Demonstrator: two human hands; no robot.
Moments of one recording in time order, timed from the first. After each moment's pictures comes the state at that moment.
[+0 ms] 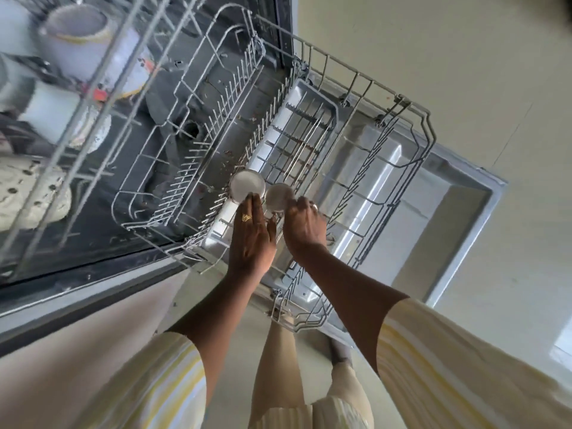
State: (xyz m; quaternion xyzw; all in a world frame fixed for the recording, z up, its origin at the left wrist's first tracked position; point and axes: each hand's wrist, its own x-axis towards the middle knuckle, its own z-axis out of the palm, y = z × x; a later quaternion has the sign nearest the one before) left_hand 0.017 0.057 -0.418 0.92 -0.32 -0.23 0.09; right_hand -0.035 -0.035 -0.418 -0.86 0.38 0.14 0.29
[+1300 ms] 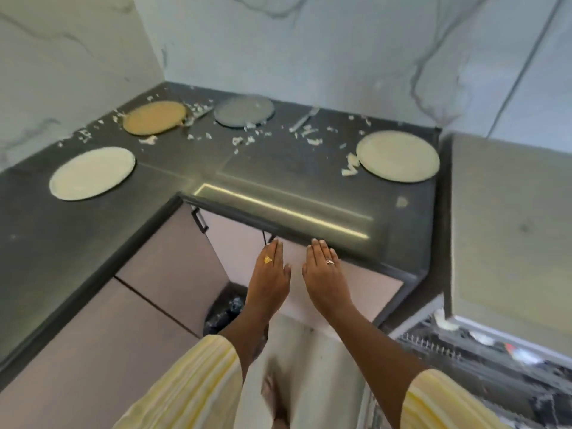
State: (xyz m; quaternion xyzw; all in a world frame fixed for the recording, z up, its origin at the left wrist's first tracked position) left_hand -0.102 0.486 0.003 0.95 0.24 0.11 0.16; right_hand -0.028 0.377 0.012 -0.90 -0.41 -0.13 0.10
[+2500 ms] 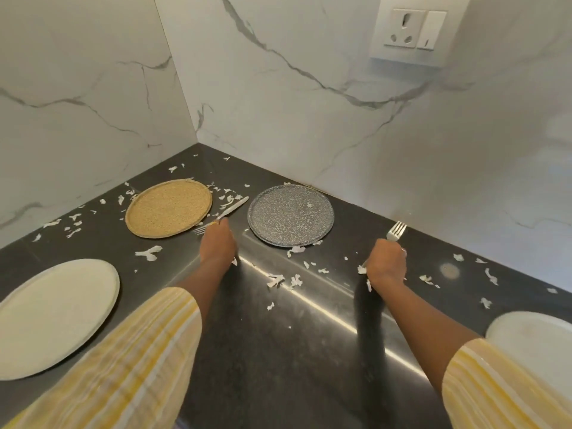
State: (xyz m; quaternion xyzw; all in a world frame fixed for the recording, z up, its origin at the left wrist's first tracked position) left_hand 0.172 0.966 0.075 0.85 0.49 0.12 0.13; right_hand 0.366 0.727 0.076 -0.97 -0.16 0.04 0.18
